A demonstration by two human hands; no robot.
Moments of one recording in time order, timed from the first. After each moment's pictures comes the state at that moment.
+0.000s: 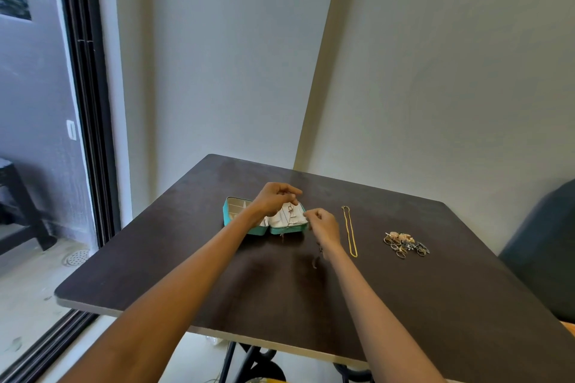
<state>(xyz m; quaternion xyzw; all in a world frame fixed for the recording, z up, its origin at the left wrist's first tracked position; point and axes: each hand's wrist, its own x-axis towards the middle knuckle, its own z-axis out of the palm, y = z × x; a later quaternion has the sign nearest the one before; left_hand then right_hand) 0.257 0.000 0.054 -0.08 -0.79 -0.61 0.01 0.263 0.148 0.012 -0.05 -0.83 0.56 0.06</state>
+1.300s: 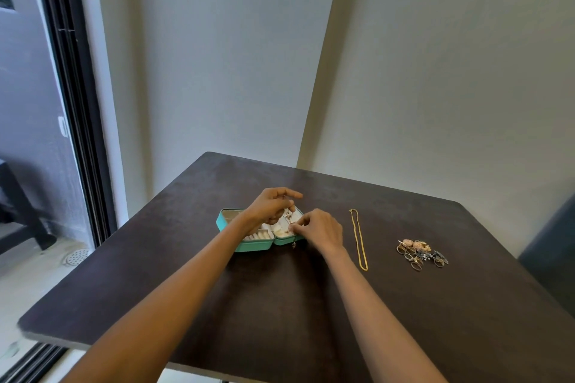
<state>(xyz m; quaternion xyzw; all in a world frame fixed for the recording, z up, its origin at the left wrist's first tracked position) 0.217 -0.015 0.030 -0.11 -0.74 -0.66 -0.06 0.219 0.137 0.007 0.05 -0.98 0.19 0.10</state>
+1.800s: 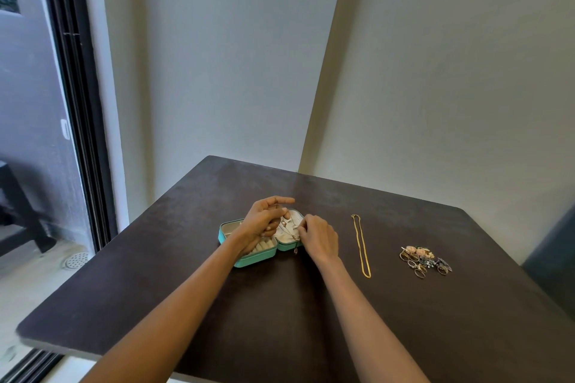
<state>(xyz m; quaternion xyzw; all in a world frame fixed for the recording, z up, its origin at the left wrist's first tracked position) 0.226 -0.022 0.008 -0.09 -0.62 -0.78 -0.04 0.216 0.127 -0.006 0.05 -0.98 0.15 0.15</state>
